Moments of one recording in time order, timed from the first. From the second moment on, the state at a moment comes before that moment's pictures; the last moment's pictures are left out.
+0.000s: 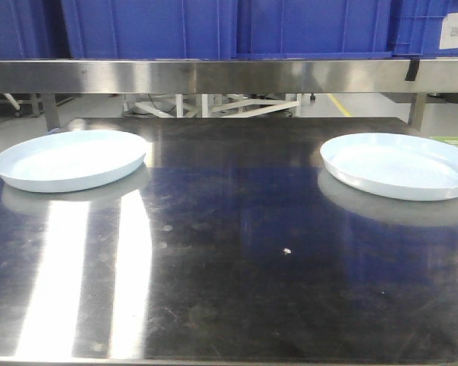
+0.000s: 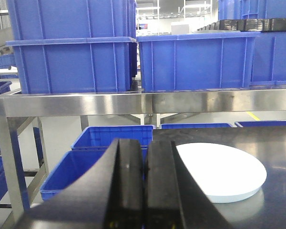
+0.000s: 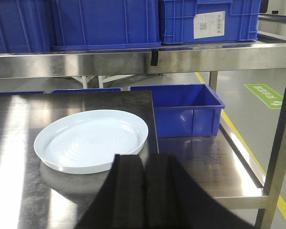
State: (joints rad) left arm -0.05 -0.01 -0.01 -0.11 -0.05 0.17; right arm -0.09 -0.01 0.03 0.04 0.06 0.04
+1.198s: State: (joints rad) left arm -0.05 1.28 -0.88 -0.42 0.64 0.17; right arm -0.09 -0.01 0.03 0.04 0.06 0.04
